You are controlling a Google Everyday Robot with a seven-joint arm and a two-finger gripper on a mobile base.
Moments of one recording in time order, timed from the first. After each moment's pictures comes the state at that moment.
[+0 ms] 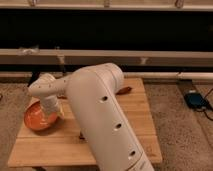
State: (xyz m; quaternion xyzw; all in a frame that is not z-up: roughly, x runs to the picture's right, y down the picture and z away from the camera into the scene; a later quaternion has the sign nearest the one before) arm -0.298 0.175 0.843 -0.33 0.21 0.55 0.74
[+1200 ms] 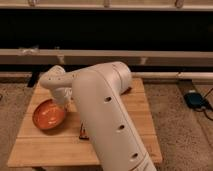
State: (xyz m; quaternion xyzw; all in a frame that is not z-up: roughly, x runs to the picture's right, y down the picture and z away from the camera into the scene) arm -0.231 0.114 0.875 -0.27 0.24 0.57 0.74
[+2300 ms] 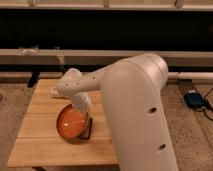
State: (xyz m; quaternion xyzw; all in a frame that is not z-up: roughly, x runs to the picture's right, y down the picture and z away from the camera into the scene) arm -0.105 0.152 0.791 -0.23 0.28 0.53 0.76
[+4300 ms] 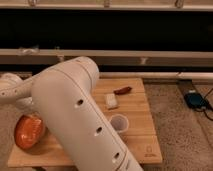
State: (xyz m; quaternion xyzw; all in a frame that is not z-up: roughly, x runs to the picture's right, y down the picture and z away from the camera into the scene) arm -0.343 0.132 0.793 -0.23 0.19 0.38 0.88
